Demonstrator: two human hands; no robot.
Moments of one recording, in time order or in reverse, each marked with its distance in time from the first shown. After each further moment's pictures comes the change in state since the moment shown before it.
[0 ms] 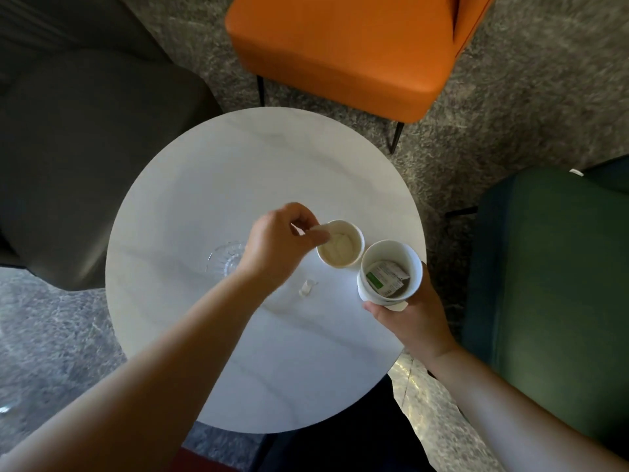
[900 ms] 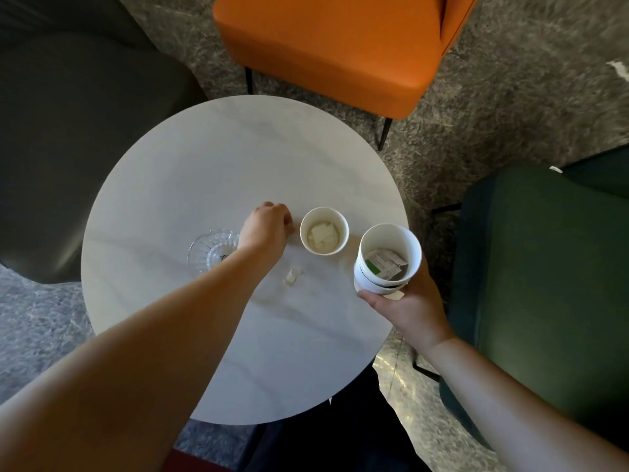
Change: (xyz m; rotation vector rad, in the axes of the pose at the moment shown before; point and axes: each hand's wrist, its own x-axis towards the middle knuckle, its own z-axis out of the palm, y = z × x) left_hand 0.048 -0.059 0.038 0.483 -0.011 0.001; right_hand -0.004 0.001 -0.016 0.106 0.039 -0.029
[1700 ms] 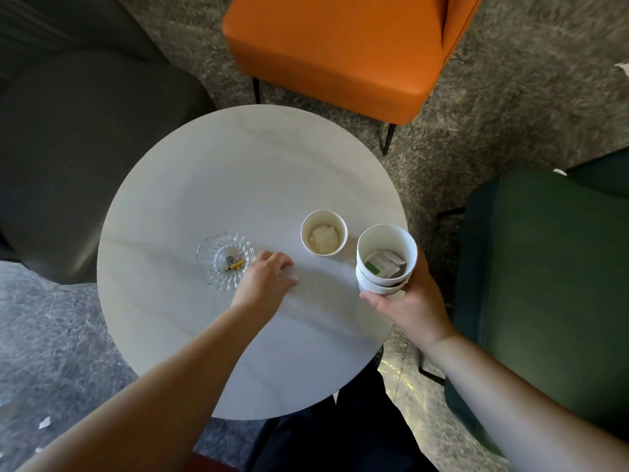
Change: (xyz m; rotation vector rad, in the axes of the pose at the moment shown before) left_hand -0.078 -0.021 0.020 -0.125 -0.074 -0.033; right_hand -0.001 -0.001 -0.008 -0.055 -0.025 -0.066
